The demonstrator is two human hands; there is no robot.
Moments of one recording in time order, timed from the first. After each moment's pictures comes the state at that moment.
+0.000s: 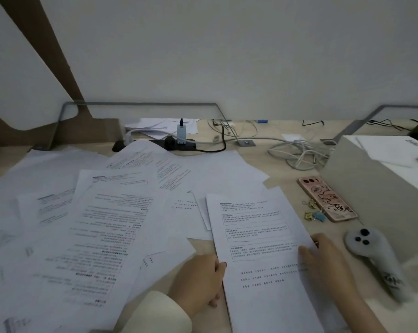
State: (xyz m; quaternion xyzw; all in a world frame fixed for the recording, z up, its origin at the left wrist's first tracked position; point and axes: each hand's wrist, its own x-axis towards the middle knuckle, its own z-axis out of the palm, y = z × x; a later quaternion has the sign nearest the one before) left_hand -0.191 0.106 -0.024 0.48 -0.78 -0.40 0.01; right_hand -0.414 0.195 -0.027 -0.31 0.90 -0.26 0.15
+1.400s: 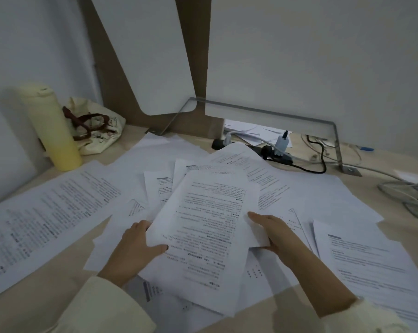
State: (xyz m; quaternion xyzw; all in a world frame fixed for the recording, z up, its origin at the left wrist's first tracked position) left_hand 0.092 0.000 -0.035 0.68 -0.62 -0.35 0.20; right_hand -0.189 0.002 -0.002 -0.34 0.70 -0.36 0.52
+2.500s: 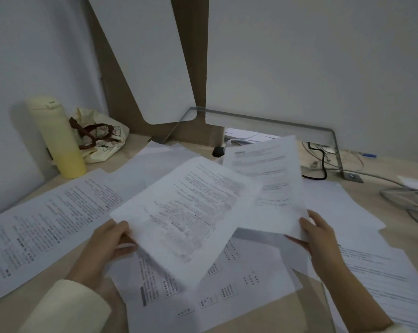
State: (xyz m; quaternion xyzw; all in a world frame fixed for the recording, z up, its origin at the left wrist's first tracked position) left_hand 0.104 0.012 0.015 0.64 -0.33 -0.51 0.47; right_hand -0.245 0.023 0.015 -0.29 0.64 -0.57 0.41
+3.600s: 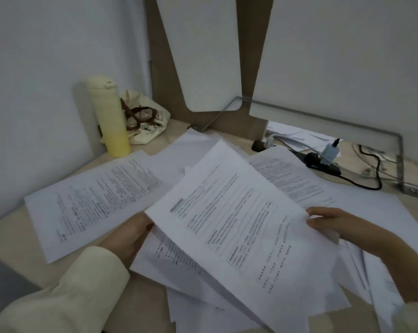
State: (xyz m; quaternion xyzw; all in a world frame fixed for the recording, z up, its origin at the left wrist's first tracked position) left_hand 0.149 0.002 -0.015 0.51 -0.35 -0.62 0.47; right_hand -0.236 -0.031 0.050 -0.58 0.62 -0.16 0.50
